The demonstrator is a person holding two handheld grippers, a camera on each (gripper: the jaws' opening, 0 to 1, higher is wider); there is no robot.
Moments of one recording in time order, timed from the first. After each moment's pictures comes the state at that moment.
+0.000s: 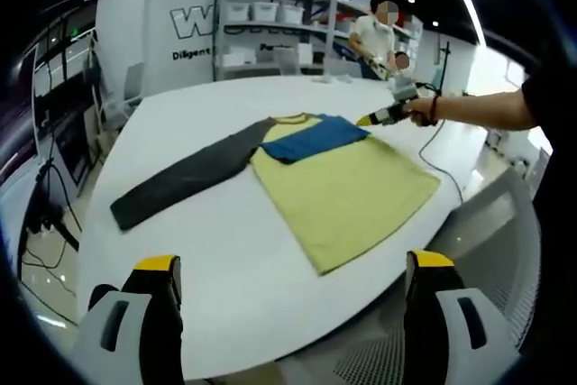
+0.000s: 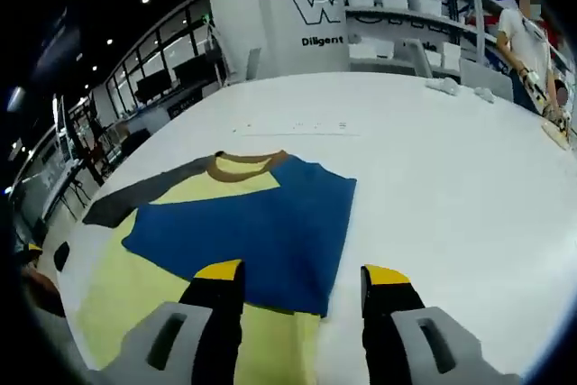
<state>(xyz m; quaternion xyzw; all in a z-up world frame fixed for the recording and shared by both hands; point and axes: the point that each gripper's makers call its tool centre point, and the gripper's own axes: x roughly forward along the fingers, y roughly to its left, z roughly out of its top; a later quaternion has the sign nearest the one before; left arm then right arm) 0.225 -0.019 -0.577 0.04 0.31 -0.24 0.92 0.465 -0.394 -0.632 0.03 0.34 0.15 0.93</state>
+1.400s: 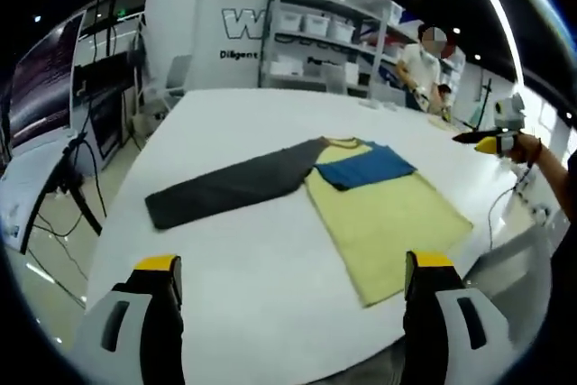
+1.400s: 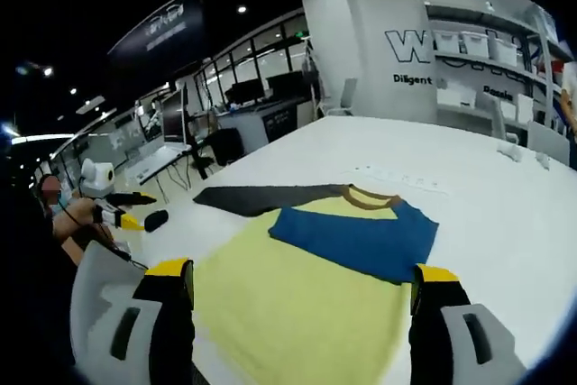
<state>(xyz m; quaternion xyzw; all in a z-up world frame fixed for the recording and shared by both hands) 0.275 0.034 -0.568 -0.04 0.29 -0.14 0.94 0.334 -0.321 -0.517 -0.01 0.27 0.36 0.89</state>
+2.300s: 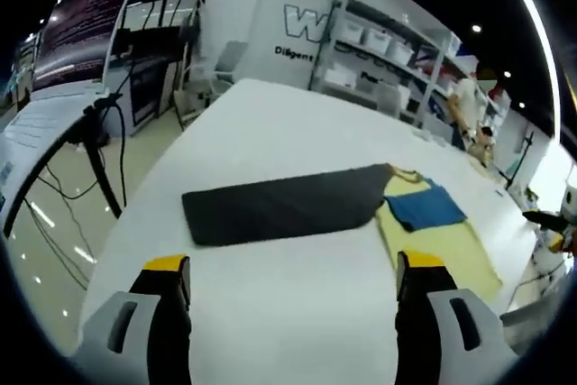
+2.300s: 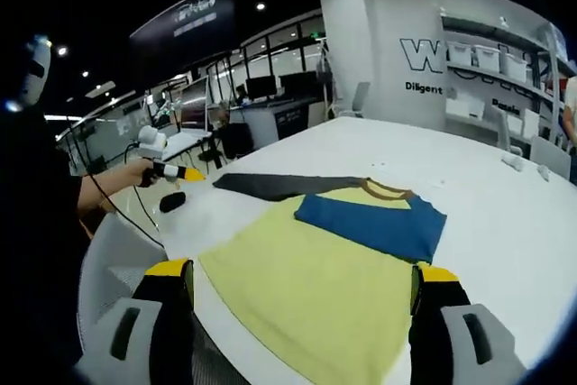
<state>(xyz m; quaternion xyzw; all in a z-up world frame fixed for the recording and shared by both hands) 0.350 0.104 -0.599 -0.12 0.30 -0.04 0.95 0.277 -0.315 -0.526 -0.04 0.26 0.37 0.89</state>
